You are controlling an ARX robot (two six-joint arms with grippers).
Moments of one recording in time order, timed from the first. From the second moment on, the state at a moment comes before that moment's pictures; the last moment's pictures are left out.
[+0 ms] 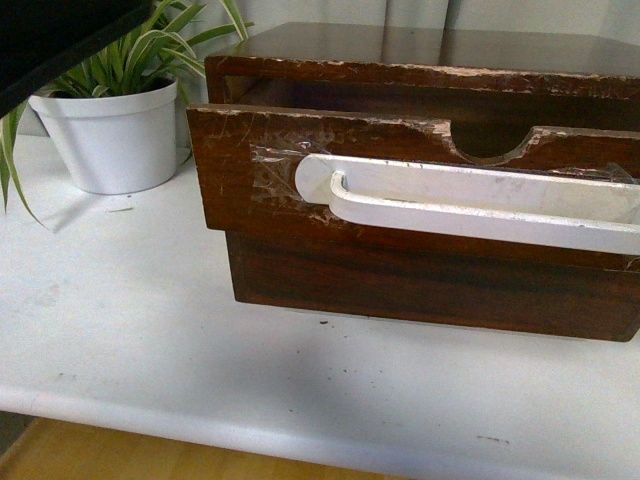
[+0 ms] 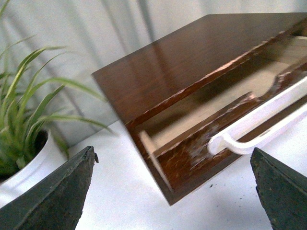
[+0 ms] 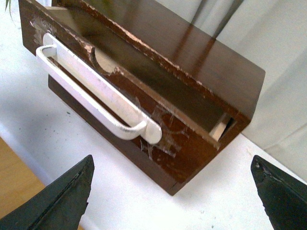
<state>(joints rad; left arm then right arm) -0.34 0.73 0.44 0.27 0.07 0.38 -0.05 0.55 0.38 -0.01 -0.55 -0.51</state>
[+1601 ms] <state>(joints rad) 0.00 0.00 0.01 0.00 0.00 -0.01 0.00 0.00 0.01 0.00 0.00 -0.01</state>
